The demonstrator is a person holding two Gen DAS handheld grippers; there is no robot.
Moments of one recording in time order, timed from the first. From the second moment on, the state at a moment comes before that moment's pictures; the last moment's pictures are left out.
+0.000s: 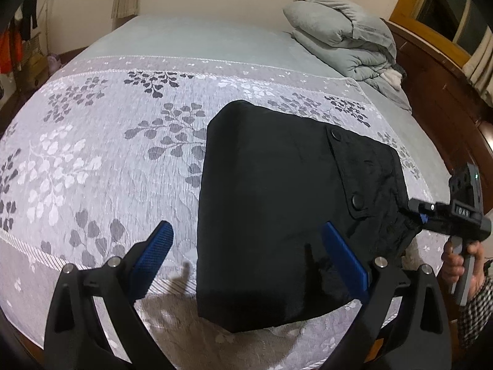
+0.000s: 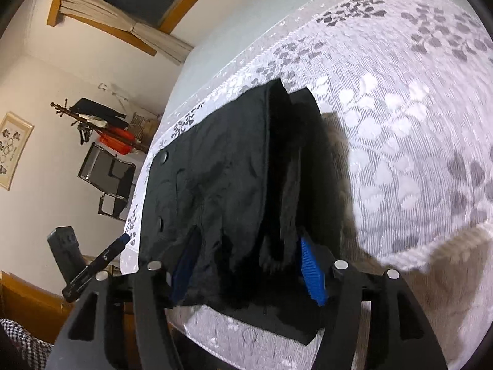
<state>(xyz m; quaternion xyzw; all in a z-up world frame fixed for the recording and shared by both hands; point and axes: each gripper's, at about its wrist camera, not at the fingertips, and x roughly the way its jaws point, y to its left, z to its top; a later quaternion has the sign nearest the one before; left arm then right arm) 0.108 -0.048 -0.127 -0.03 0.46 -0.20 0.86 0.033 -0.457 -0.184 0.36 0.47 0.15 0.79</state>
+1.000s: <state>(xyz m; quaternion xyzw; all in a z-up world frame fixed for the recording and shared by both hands) 0.096 -0.059 -0.107 -0.01 0.43 -0.20 0.88 0.031 -0.462 -0.192 0.37 0.45 0.13 0.80</state>
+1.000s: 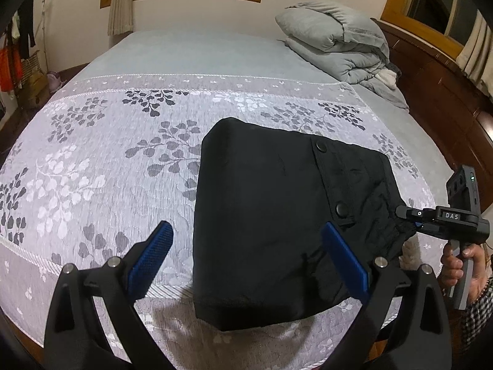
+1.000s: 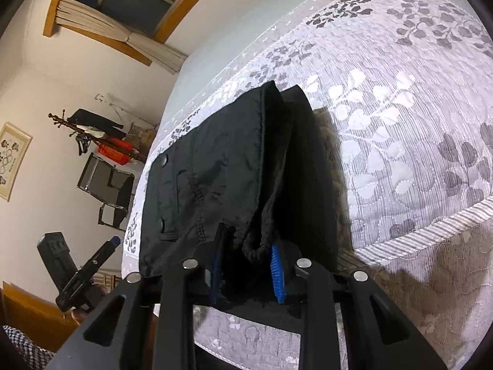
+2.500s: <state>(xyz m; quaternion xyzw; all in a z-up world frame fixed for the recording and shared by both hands) 0.182 -0.008 -0.226 -0.29 0.63 -0.34 0.64 0.024 -0.464 -0.193 0.35 0.47 0.12 0.80</state>
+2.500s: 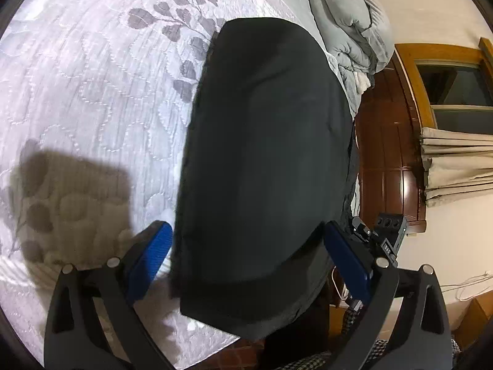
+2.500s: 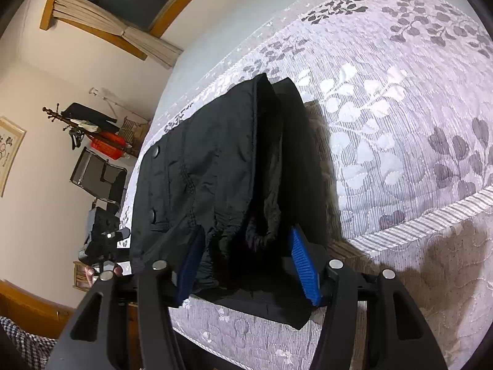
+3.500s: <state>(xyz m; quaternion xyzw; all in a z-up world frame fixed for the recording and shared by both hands) 0.193 -0.047 -0.233 -0.25 0.66 -0.33 0.63 0.035 -0.492 -0.221 0.39 0.48 0.16 0.77</state>
